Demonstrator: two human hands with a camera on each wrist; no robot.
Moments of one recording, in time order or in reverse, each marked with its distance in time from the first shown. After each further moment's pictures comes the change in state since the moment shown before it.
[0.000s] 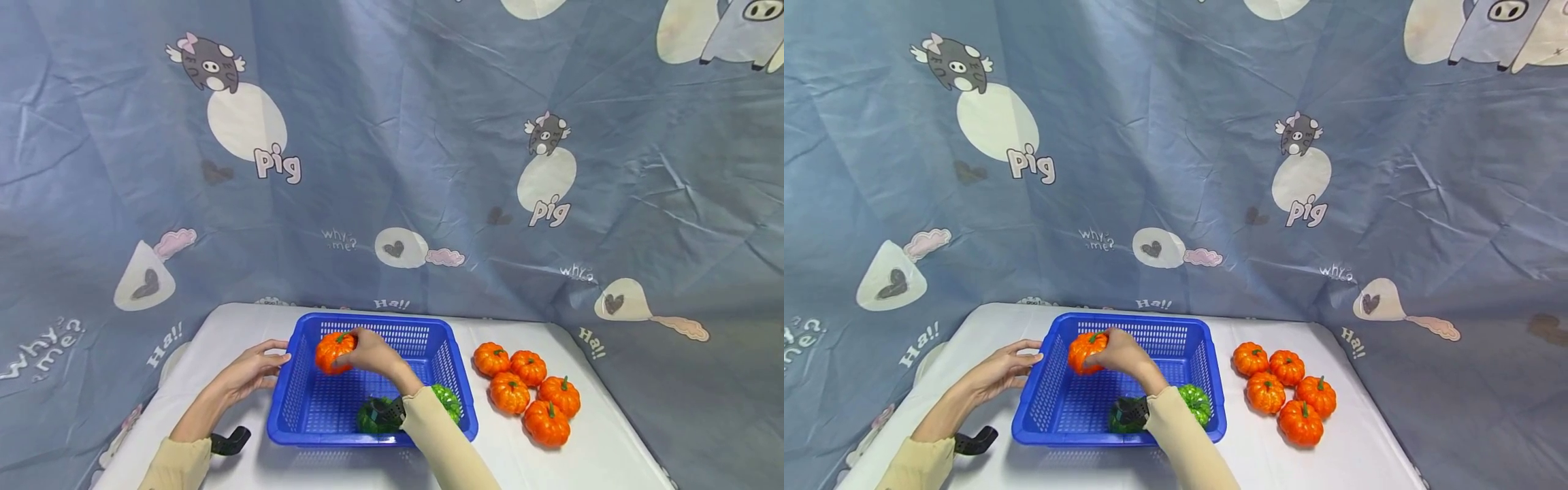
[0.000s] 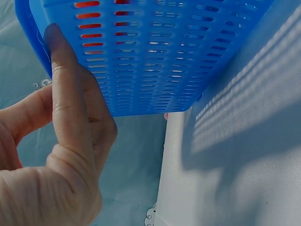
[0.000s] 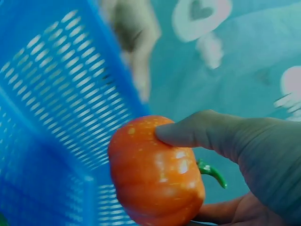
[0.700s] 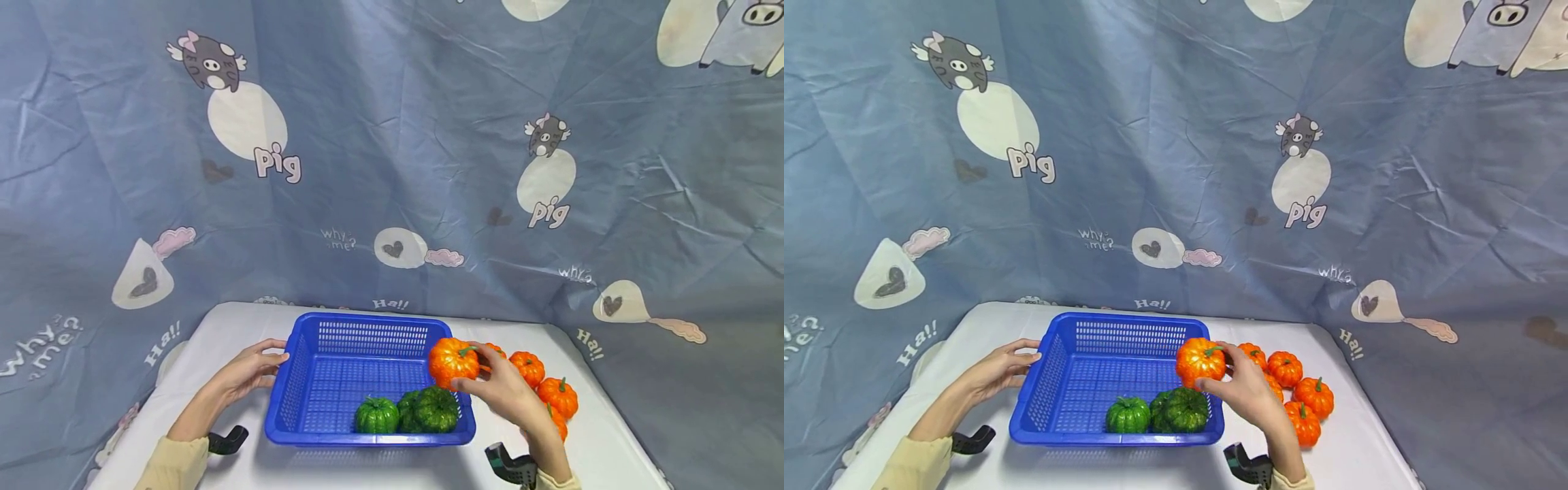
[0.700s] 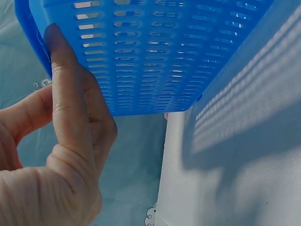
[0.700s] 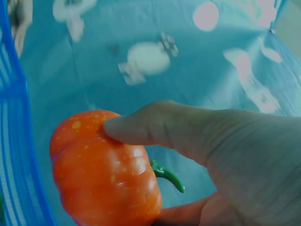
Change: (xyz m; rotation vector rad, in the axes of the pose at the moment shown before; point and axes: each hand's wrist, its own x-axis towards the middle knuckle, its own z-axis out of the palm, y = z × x) left_hand 0.000 0.000 0.001 -0.007 0.037 -0.009; right_hand -0.166 0.040 -0.127 0.019 0.296 0.111
